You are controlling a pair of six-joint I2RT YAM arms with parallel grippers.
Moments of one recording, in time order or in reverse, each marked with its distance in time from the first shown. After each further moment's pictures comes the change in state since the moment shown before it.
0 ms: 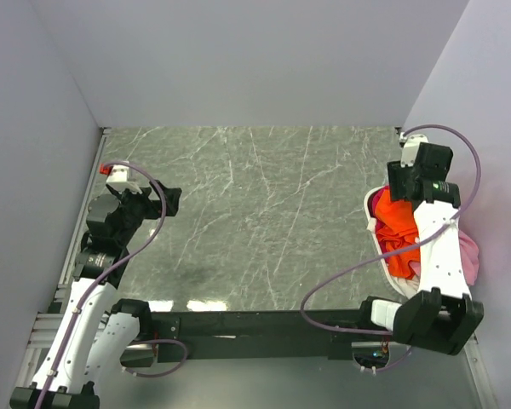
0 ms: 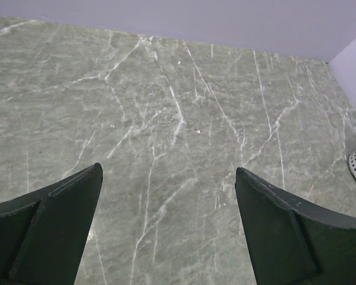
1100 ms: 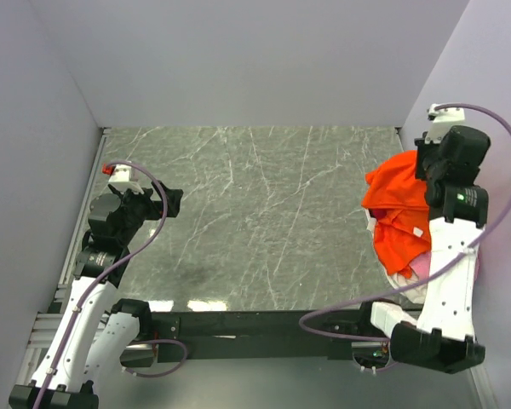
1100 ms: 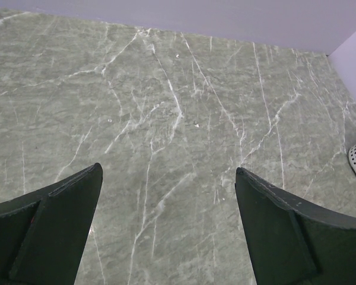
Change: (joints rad) left arm -0.016 0.009 0.000 -0.015 0.000 0.002; right arm -0.002 -0.065 0.254 -0.042 -0.032 0.072
